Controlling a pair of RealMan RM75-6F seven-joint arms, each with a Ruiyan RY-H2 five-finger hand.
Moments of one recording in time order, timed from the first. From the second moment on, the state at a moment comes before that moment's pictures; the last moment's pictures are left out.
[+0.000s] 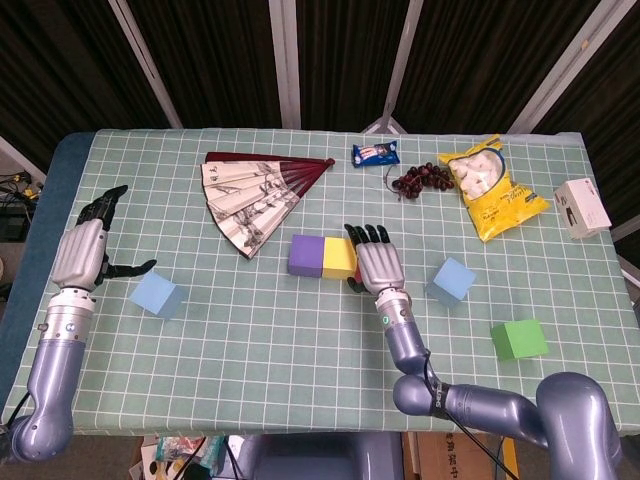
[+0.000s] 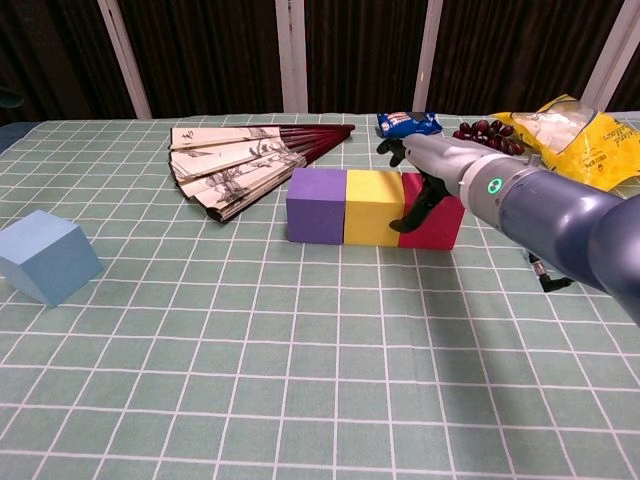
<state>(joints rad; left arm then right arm) -0.53 -1.15 -0.34 -1.94 0.84 1.26 0.19 0.91 -1.77 0.32 -1.36 -0.65 1.07 -0.58</state>
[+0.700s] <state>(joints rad) -0.53 -1.15 -0.33 -1.96 0.87 1.29 0.21 0.77 -1.53 0.26 -1.69 -0.73 1.20 -0.58</state>
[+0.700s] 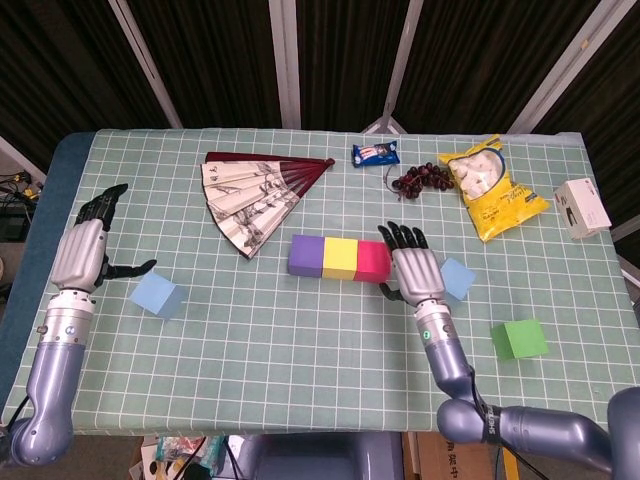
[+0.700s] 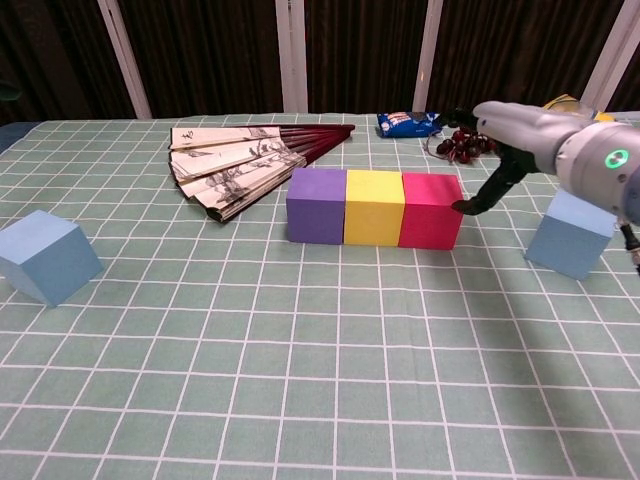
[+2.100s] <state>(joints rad) -0.53 -1.13 -0.34 -1.98 0.86 1.29 0.21 0.74 -1.49 0.18 -1.69 -0.61 1.15 -0.63</state>
